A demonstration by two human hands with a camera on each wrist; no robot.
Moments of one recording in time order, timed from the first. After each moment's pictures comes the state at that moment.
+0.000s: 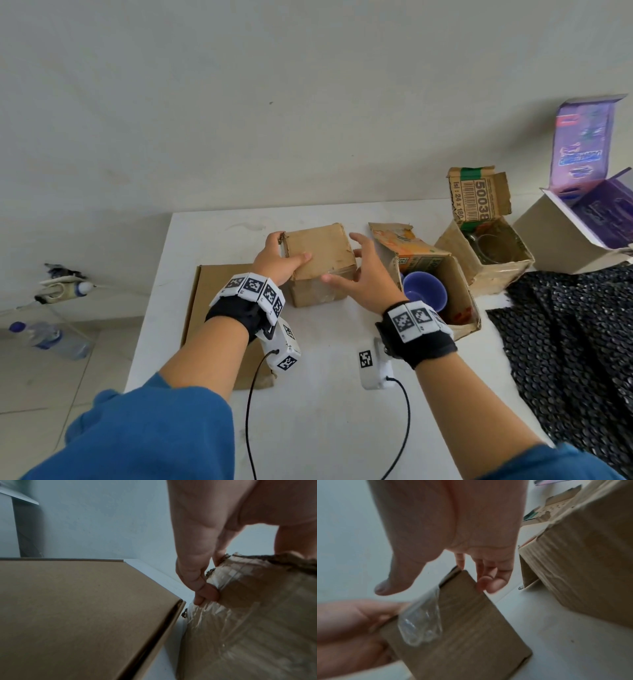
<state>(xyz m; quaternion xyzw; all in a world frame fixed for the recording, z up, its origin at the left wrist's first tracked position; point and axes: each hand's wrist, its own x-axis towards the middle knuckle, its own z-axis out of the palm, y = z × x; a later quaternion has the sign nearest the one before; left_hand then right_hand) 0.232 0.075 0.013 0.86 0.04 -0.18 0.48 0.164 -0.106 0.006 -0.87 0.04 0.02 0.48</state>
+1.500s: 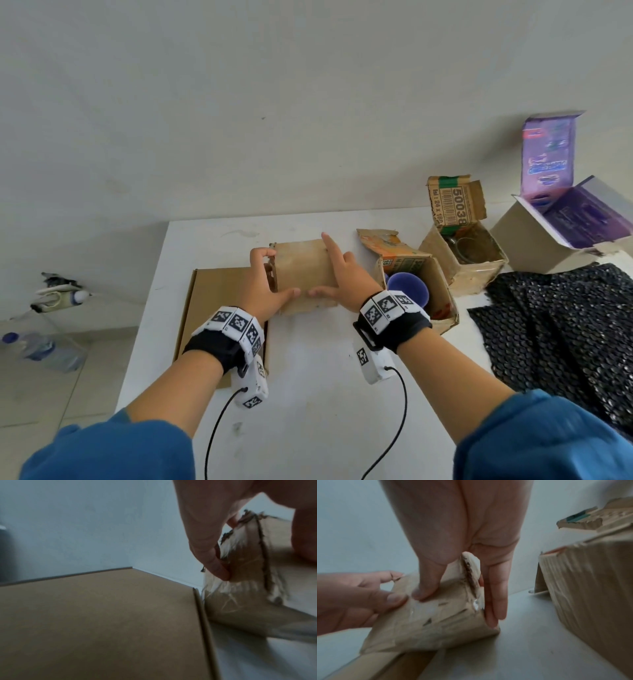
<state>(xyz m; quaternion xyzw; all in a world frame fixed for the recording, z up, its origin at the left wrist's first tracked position) 0.181 0.095 -0.008 0.84 -0.06 -0.07 0.53 0.160 -0.094 0.022 -0.95 0.00 0.09 0.30</state>
